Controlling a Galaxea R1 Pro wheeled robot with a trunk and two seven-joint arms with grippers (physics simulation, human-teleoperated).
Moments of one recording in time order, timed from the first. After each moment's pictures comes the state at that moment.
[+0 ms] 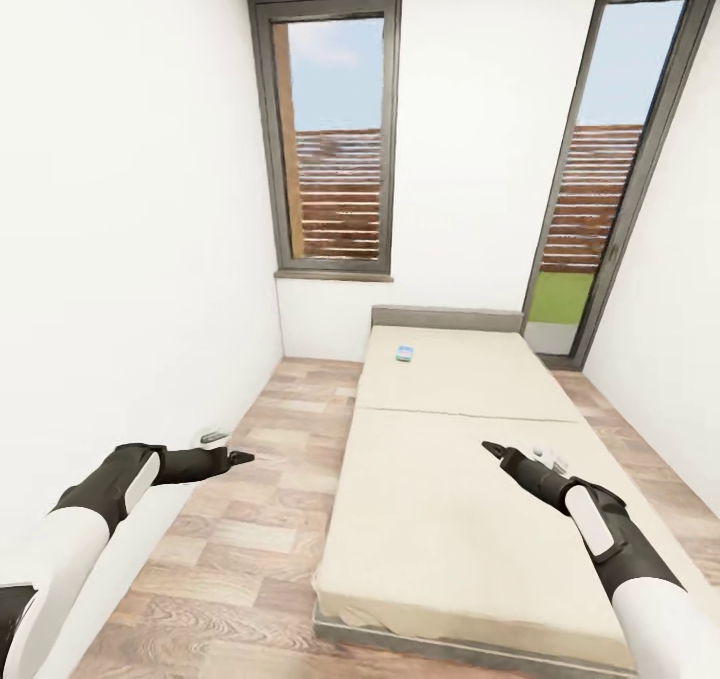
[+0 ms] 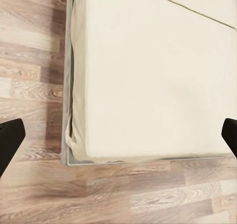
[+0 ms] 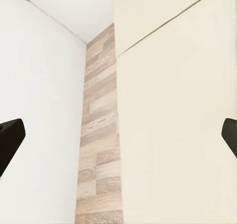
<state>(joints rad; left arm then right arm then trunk) -0.88 0.26 0.02 -0.44 0.16 0.62 -0.65 -0.65 -0.18 -0.24 -0.72 -0.57 0.49 0.30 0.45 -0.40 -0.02</state>
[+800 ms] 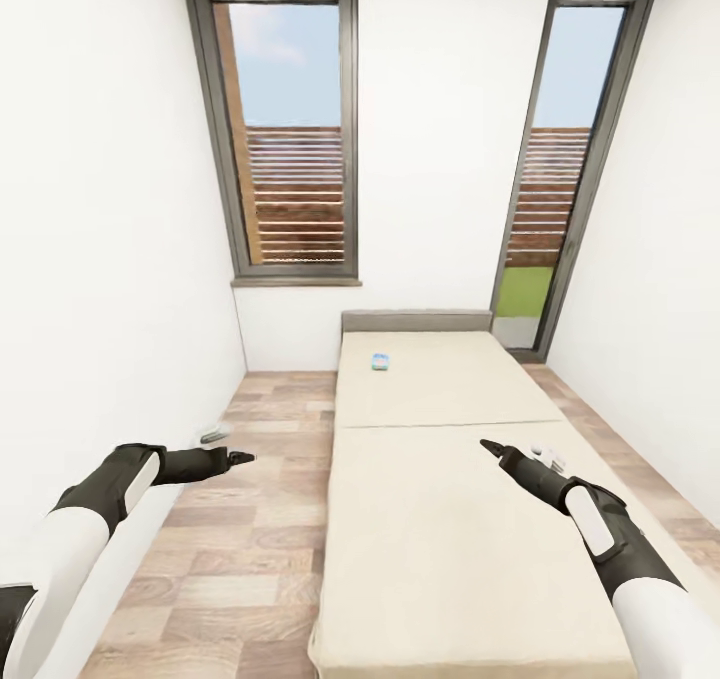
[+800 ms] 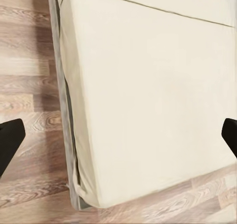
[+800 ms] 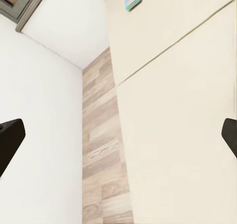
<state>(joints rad) -0.88 0.26 0.02 -0.44 0.16 0.62 -0.65 -0.65 -0.18 -0.24 -0.72 -0.57 0.49 0.35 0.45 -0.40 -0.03</state>
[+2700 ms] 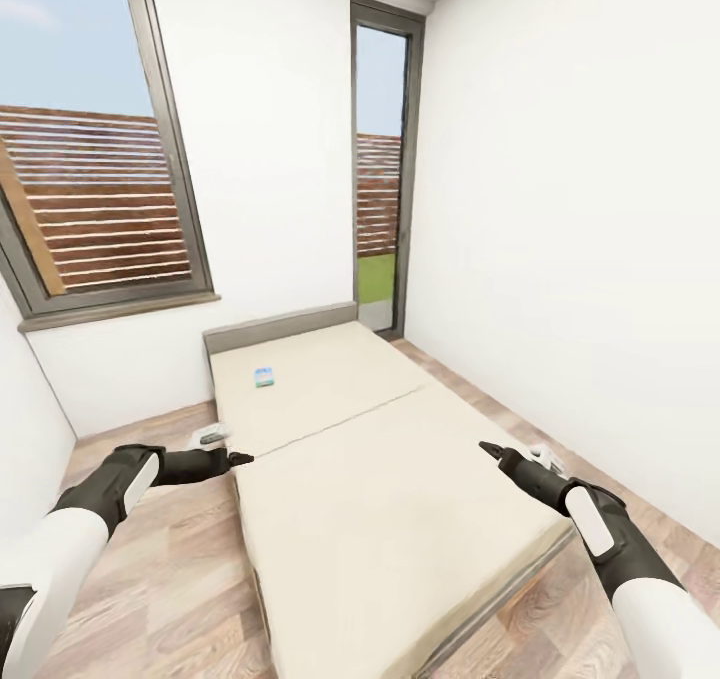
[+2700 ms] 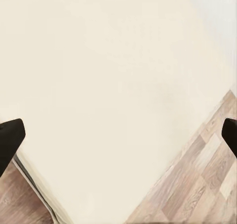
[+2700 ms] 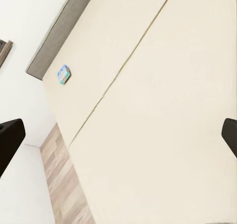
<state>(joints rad) -0.88 0.26 0.02 -0.44 0.16 0.62 -0.66 -0.65 -0.18 -0.24 -0.71 -0.57 0.51 0.35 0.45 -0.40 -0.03</state>
